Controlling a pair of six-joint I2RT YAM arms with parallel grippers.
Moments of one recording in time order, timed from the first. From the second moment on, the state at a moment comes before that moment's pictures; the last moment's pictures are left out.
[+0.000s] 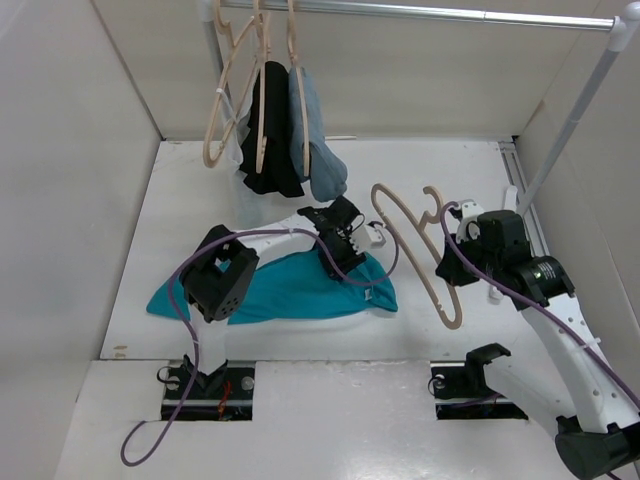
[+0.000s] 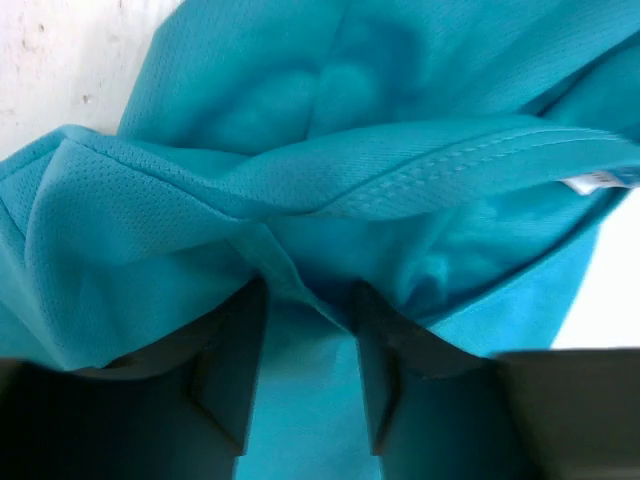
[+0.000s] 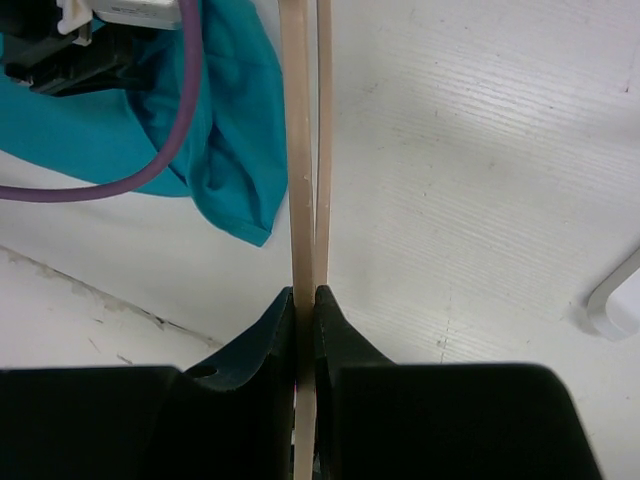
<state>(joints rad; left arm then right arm) -0.78 1.91 1.34 -0.63 0.26 0.38 0.31 0.83 0.98 -0.96 -0.17 0.10</state>
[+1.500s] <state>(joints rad) -0.64 1.91 1.54 -0.75 0.21 0.20 0.66 0.81 1.06 -1.19 -0.26 0.24</state>
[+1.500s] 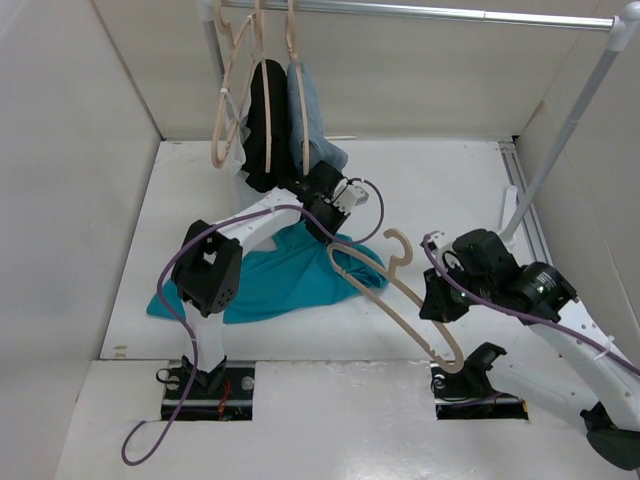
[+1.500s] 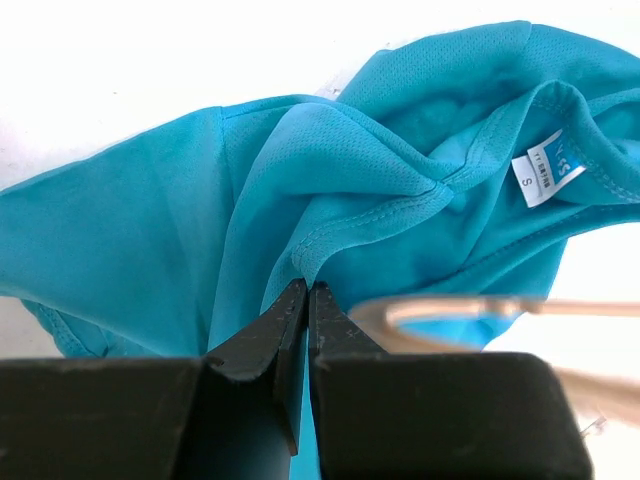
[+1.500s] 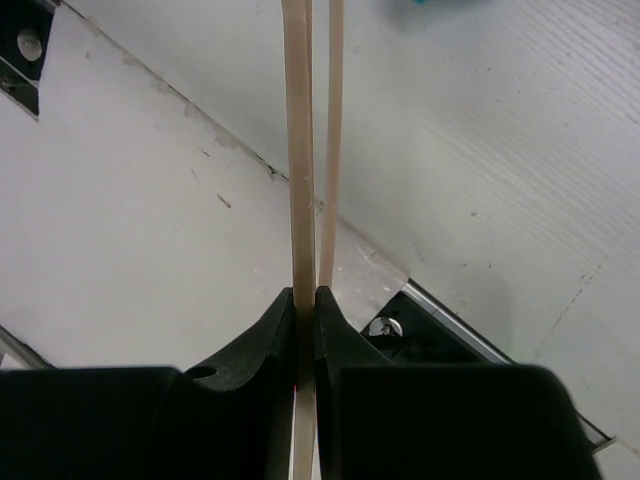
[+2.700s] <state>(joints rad) -0.80 1.64 1.51 -0.89 0.41 0.36 0.61 0.90 0.72 -0.55 -0.26 0.23</state>
